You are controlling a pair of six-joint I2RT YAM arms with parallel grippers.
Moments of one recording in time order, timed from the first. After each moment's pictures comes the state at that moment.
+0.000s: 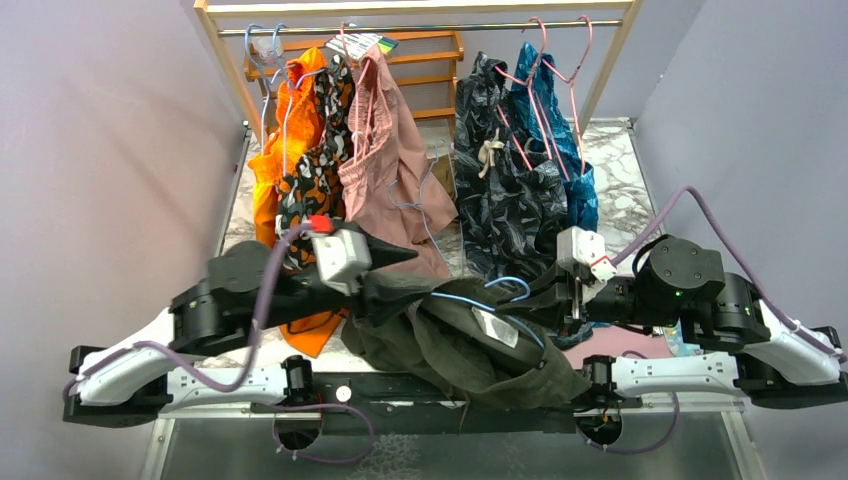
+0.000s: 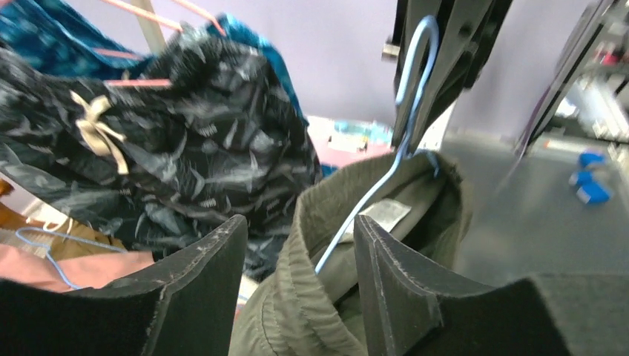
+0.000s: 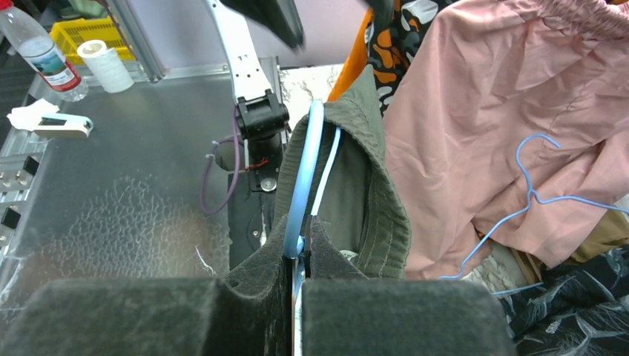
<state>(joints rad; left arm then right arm) -1.31 0.71 1.29 -0.47 -0.05 0.01 1.39 0.79 1.36 -0.68 -0.04 -0.05</state>
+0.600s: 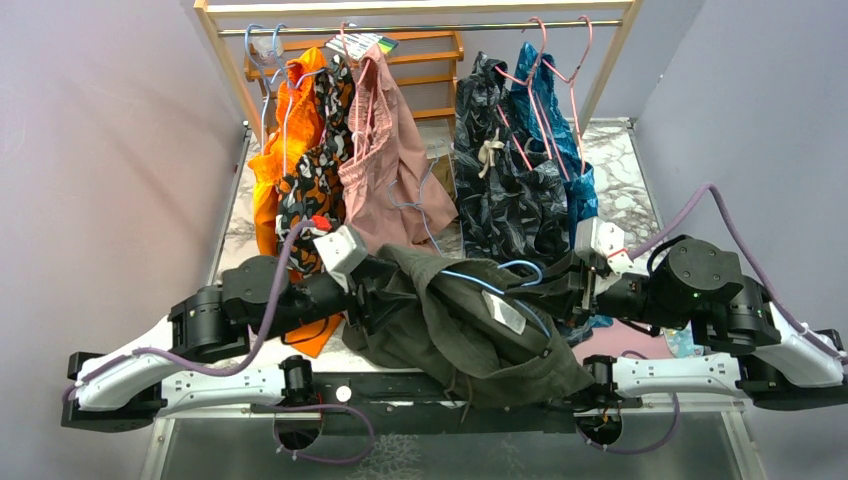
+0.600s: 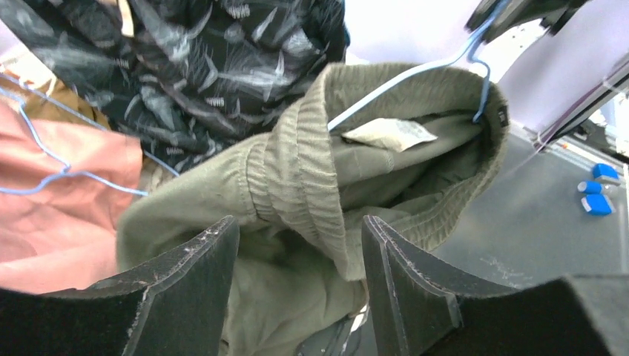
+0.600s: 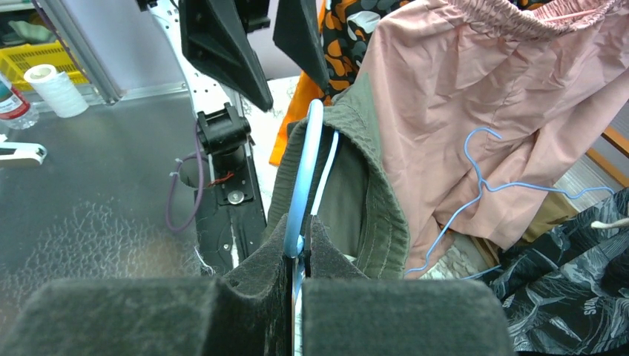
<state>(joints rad) -1.31 0.67 1.17 -0.61 -0.18 -0.20 1.39 0.76 1.36 -0.69 0.09 -0.06</state>
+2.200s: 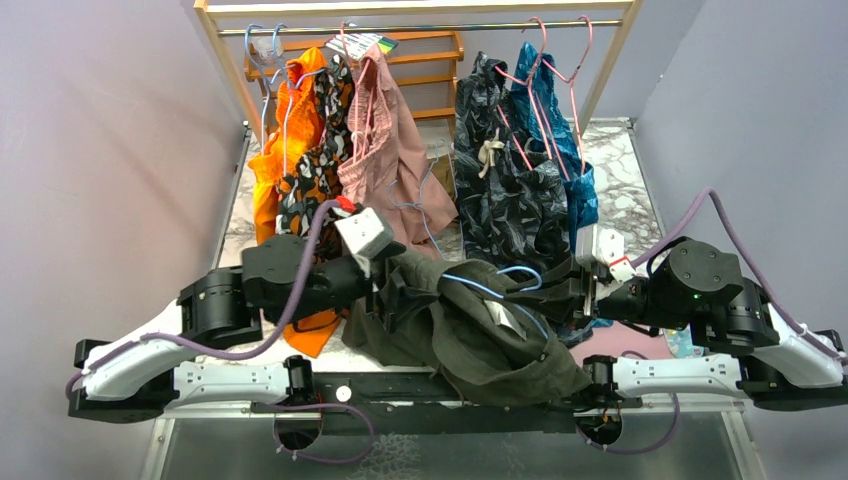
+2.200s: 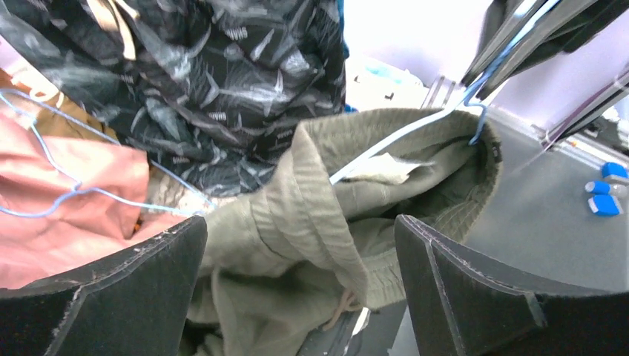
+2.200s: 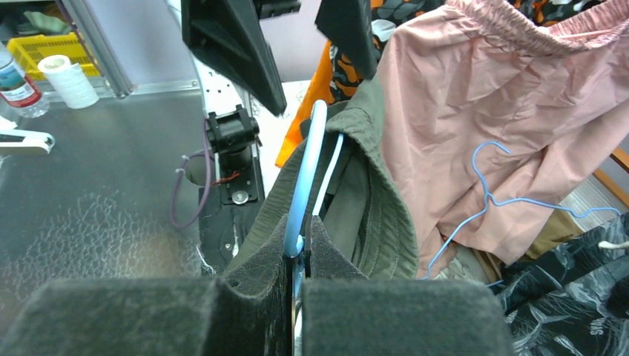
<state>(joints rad) -1.31 0.85 1.34 -0.70 -0.20 -0.21 1.39 0.75 1.33 -0.66 0.04 -0.09</state>
